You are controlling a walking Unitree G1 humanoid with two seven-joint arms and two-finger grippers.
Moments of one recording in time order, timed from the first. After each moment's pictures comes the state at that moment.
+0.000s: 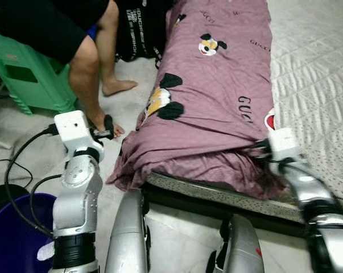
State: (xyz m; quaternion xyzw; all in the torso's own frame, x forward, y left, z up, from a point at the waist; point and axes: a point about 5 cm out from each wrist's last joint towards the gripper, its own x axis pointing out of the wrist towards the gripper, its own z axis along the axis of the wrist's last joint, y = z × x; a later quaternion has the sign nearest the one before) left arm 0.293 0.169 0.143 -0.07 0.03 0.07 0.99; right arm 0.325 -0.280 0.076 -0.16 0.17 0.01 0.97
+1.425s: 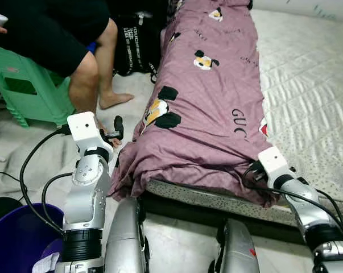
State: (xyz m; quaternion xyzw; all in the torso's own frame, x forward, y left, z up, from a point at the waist) left arm 0.300 0.158 0.134 -0.09 0.03 0.05 0.99; right arm 0.290 -0.258 0.045 -0.23 0.18 0.09 0.95
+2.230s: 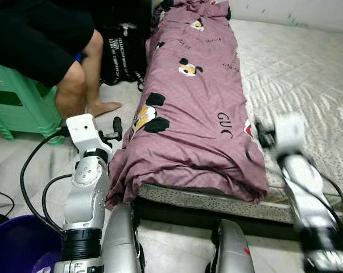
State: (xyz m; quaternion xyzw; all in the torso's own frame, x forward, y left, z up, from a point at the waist) left arm 0.301 0.159 0.129 -0.09 0.03 0.05 0.99; right arm 0.316 -0.215 0.142 -0.15 -0.04 0.01 0.99
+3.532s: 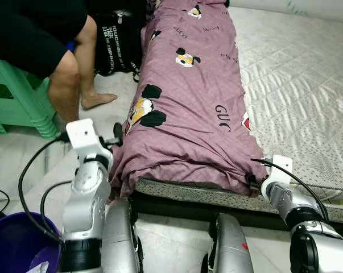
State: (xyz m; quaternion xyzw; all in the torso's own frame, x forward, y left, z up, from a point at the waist) left arm 0.290 0.156 0.129 -0.10 0.04 0.06 0.99; right arm 0.296 -0.258 0.017 0.07 0.36 -0.14 0.92
